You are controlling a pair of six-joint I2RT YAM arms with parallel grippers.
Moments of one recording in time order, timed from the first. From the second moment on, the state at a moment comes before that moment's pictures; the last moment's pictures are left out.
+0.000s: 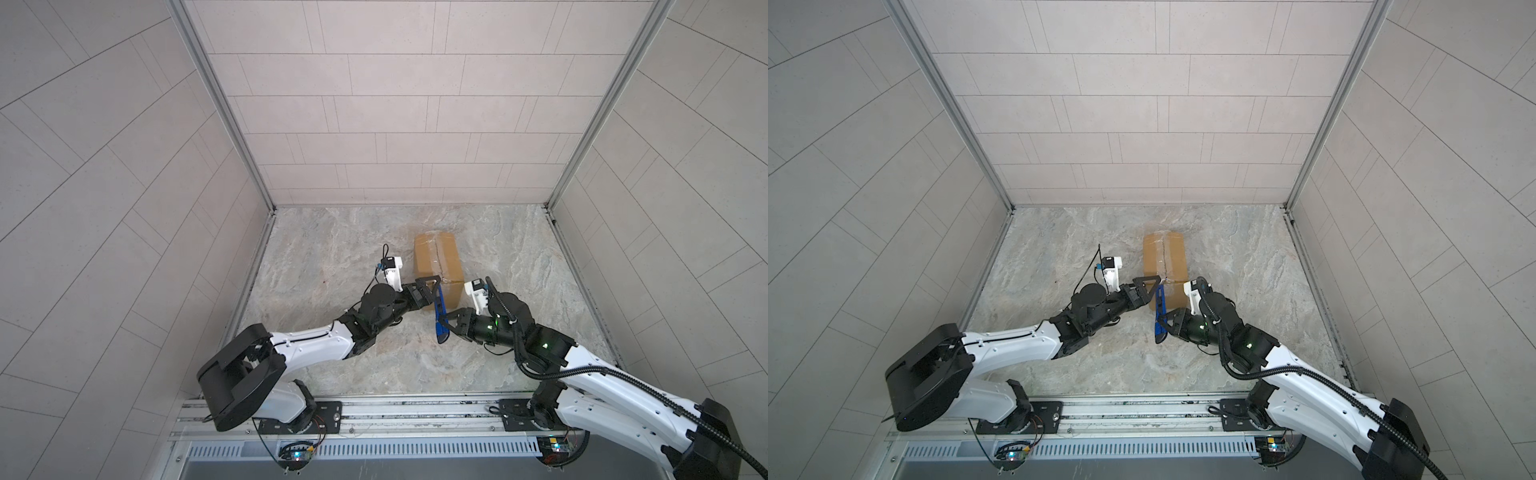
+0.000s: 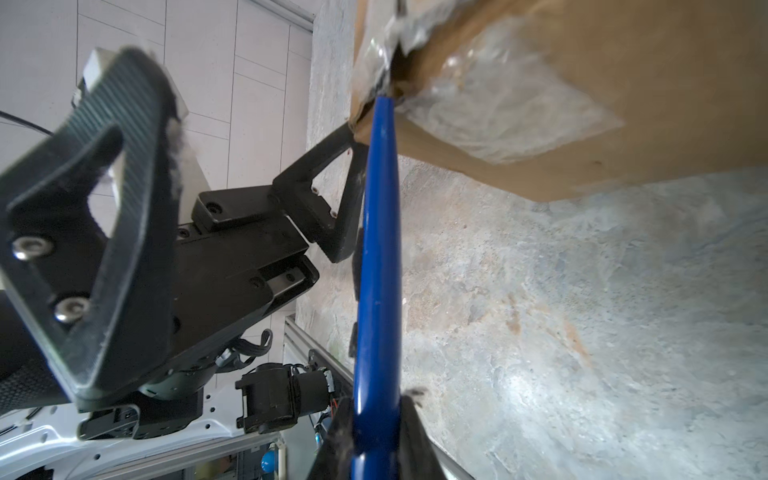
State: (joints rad) left arm -0.88 1.40 0.59 0.65 -0.02 -1.00; right arm 0.75 0.82 0.51 -0.15 -0.29 1.12
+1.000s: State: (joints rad) left arm -0.76 1.46 0.67 0.58 0.04 -0.95; right arm 0.75 0.44 0.72 -0.86 -0.13 0.98
